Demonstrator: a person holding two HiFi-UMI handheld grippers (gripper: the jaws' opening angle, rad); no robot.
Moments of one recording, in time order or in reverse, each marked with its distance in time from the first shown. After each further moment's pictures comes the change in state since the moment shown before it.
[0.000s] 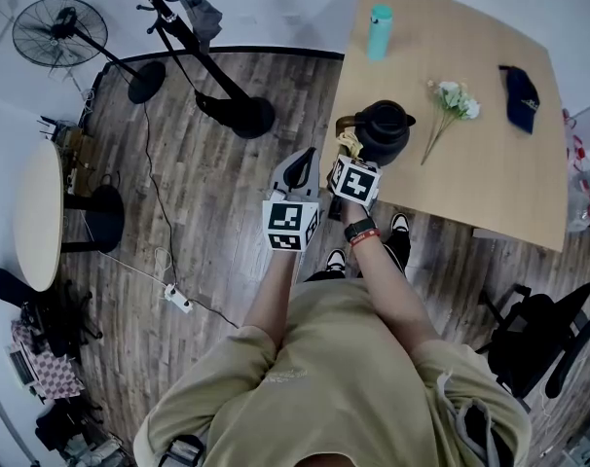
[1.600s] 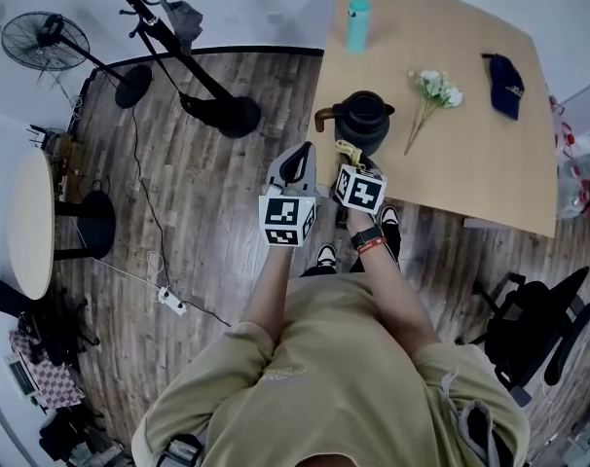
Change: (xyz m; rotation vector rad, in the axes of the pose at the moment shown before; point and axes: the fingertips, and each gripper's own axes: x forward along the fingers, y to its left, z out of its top) left arm 0.006 -0.040 0.000 0.000 -0.011 -0.031; right arm -0.037 -0.050 -0.019 -0.033 0.027 0.038
